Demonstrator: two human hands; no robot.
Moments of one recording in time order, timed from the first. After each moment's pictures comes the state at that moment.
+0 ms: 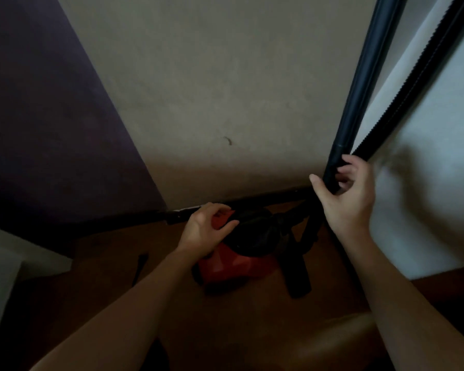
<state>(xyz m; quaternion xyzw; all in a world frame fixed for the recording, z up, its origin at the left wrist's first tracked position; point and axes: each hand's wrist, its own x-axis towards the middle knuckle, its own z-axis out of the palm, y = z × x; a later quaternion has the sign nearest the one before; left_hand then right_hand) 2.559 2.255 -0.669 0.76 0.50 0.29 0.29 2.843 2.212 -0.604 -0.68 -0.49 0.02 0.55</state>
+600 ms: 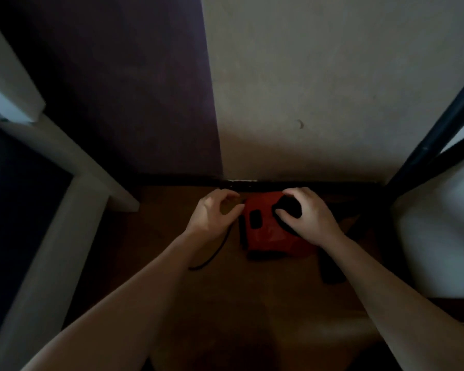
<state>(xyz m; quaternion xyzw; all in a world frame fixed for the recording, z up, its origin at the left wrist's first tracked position) 2.457 2.198 -0.626 0.68 0.60 0.27 0.31 2.716 2.209 -0.627 -0.59 -0.74 0.26 0.17</state>
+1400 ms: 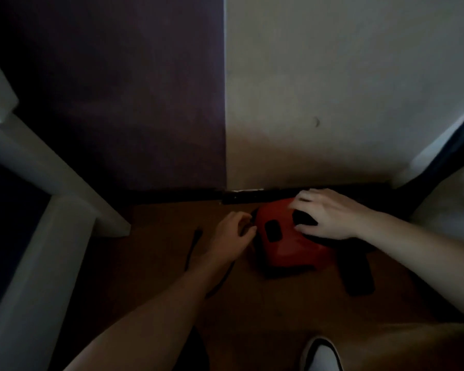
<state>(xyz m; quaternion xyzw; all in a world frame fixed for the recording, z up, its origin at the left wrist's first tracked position) 2.439 2.223 -0.731 0.69 0.58 0.23 0.36 2.692 2.249 -0.634 -0.46 -0.87 0.08 -0.15</state>
